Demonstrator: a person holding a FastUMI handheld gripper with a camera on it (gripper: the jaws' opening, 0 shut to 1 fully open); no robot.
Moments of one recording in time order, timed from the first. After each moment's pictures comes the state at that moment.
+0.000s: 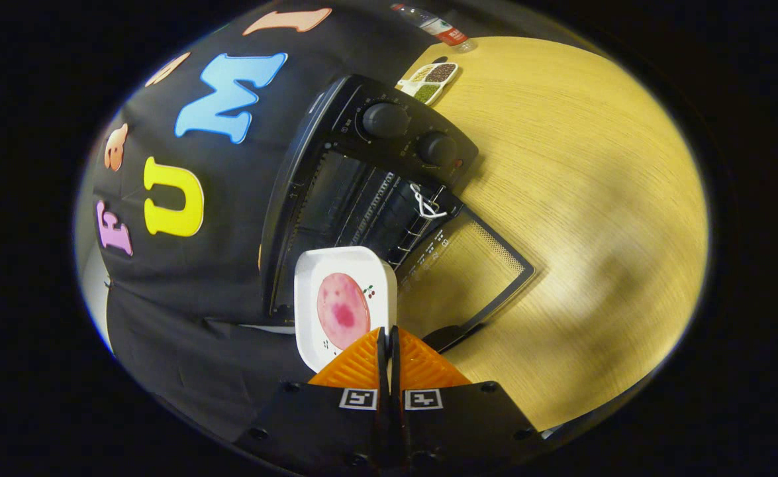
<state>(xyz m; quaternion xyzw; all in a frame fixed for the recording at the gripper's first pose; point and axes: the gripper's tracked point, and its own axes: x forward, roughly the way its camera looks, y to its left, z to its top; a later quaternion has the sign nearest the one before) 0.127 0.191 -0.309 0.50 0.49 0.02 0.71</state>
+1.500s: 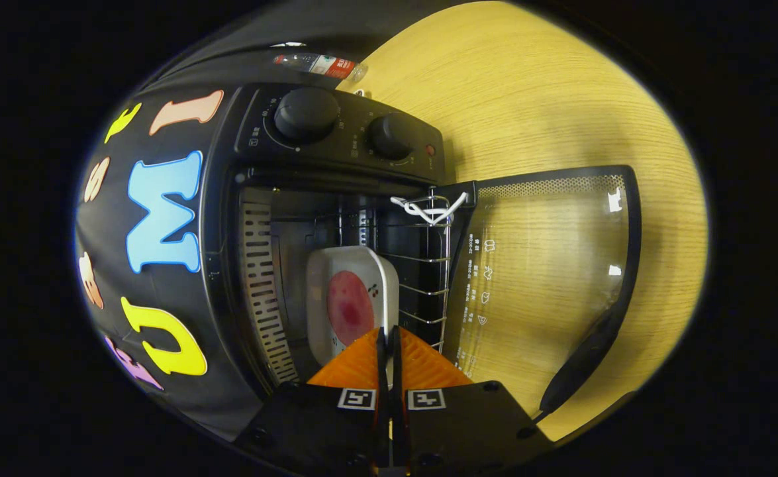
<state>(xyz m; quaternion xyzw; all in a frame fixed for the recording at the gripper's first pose) 0.237 0.244 -0.353 0.65 0.34 -0.18 0.66</state>
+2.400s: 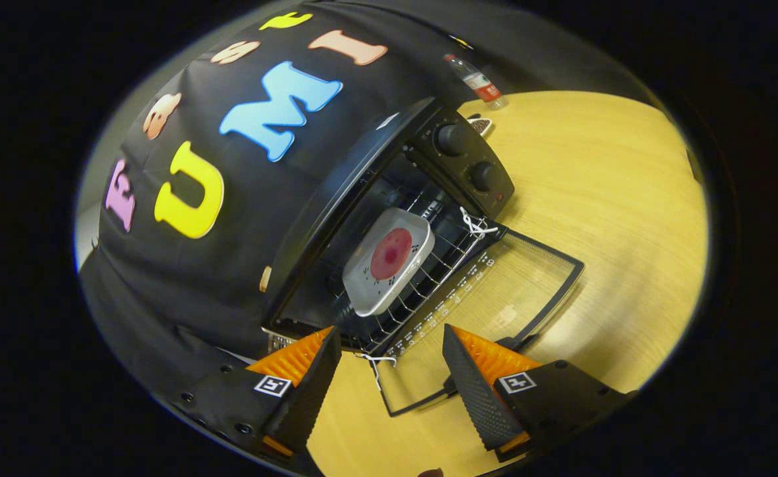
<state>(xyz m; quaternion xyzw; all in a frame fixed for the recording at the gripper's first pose) 0.138 0.241 -0.308 0.37 0.36 0.01 0.85</state>
